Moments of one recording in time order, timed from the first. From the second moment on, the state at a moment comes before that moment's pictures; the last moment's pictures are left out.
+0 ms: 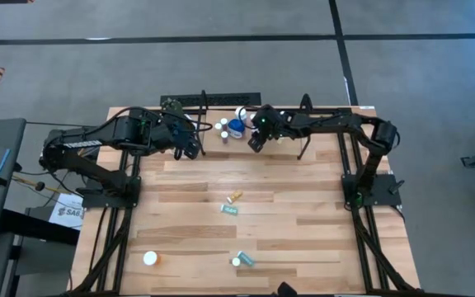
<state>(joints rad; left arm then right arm) 0.04 1.30 1.50 -1.21 -0.63 -0.75 -0.47 1.79 1.13 -0.18 0.10 0.15</state>
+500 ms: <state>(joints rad) 0.04 1.30 1.50 -1.21 -0.61 -0.81 -0.48 1.79 1.45 -0.59 0.10 0.07</state>
